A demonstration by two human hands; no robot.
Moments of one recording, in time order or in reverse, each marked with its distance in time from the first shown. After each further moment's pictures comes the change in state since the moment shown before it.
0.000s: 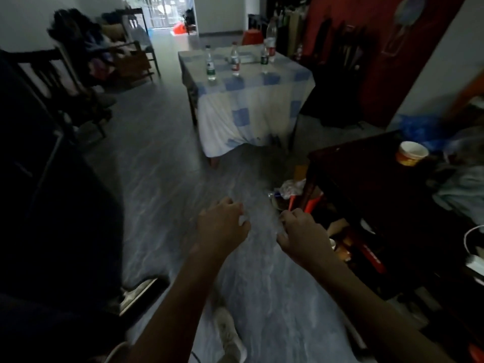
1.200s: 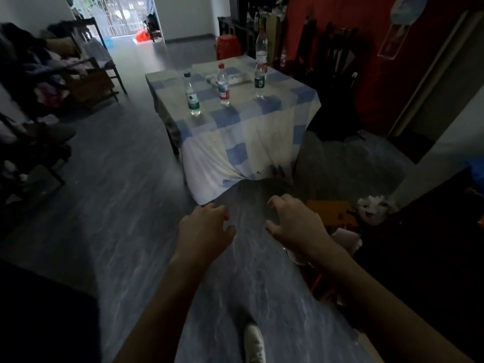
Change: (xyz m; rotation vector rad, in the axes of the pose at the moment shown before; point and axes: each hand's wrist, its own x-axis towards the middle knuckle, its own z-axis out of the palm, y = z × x) left_hand 0.488 -0.176 -0.020 0.081 0.017 0.090; right_hand 0.512 -0.070 -0.021 0.072 0.017 0.030
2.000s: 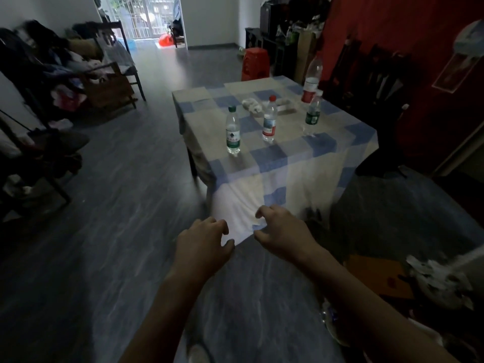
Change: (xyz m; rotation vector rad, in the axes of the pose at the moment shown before) left_hand 0.295 -0.217 0.001 -0.016 -0.053 -0.046; right_hand 0.373 -0.129 0.057 0.027 -0.062 -0.107
